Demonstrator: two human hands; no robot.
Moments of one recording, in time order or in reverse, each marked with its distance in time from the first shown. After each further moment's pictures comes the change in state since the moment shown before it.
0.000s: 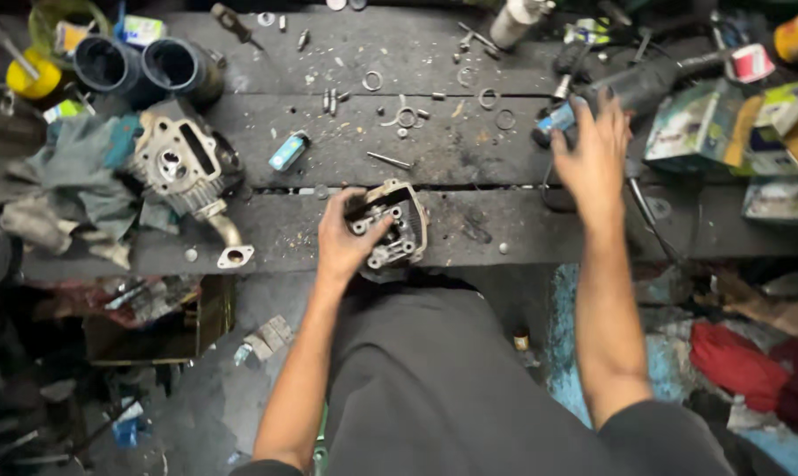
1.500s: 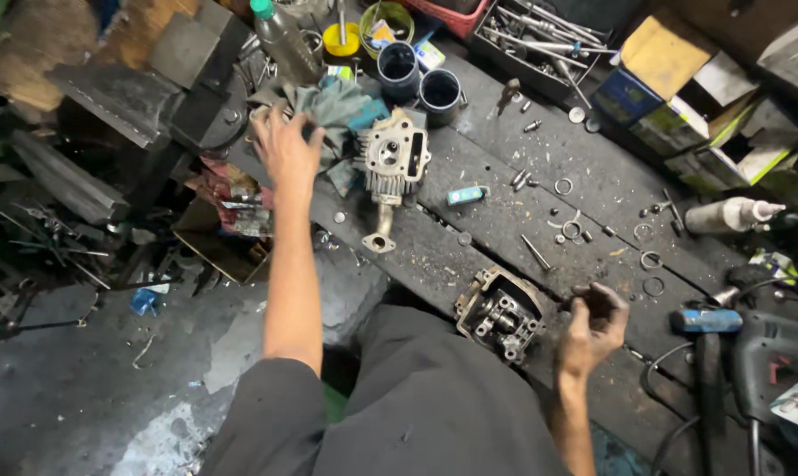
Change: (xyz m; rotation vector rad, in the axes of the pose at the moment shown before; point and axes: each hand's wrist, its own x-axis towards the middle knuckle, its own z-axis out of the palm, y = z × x) left_hand 0.066 -0.051 -0.285 1.185 0.811 -0.030; right_hand -0.068 -0.161 0.076 1.172 0.106 0.153
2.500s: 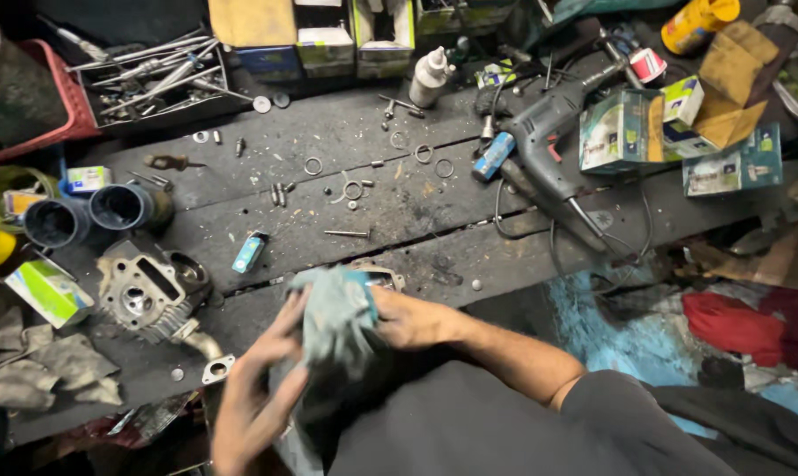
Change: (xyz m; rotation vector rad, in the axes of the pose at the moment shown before) left_hand -0.076 0.185 -0.144 -1.585 -1.133 0.383; right_hand 0.009 -0.086 0.019 0.091 -0.872 -0.149
